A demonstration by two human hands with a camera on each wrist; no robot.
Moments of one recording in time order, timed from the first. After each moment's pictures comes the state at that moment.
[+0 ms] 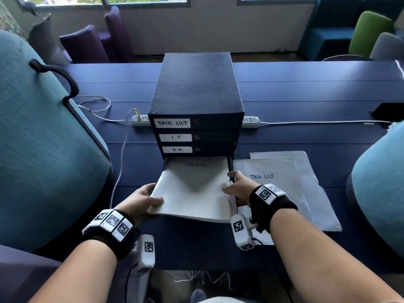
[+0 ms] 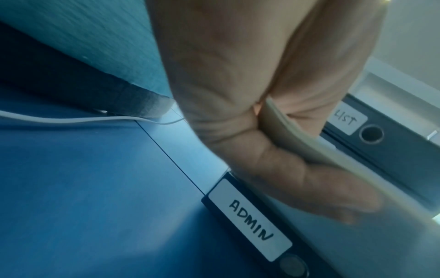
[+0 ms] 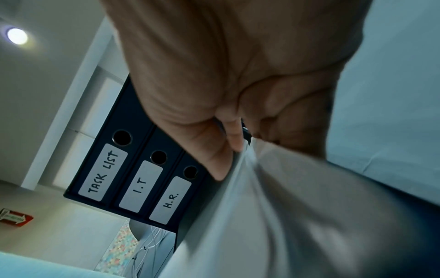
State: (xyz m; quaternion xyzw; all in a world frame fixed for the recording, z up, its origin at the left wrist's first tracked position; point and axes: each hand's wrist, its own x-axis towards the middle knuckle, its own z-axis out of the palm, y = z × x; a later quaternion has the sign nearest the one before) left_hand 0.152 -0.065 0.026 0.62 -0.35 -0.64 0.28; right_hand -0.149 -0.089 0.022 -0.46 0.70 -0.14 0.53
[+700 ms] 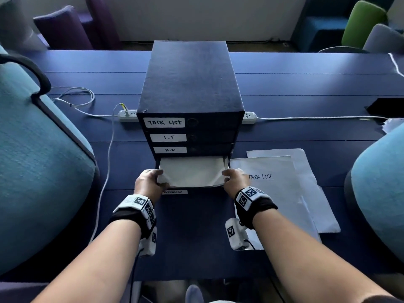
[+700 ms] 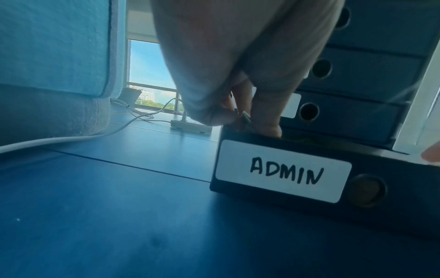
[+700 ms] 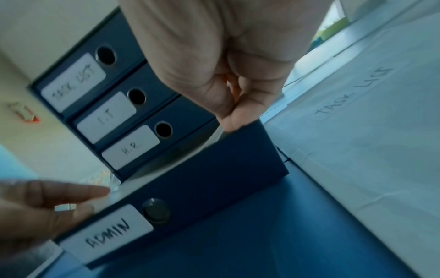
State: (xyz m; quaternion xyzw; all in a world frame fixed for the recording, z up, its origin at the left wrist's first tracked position) left_hand 0.121 -0.129 -0.021 0.73 -0.57 -0.30 0.24; right_hand -0.136 -0.112 0.001 -0.54 0.77 -0.13 0.31
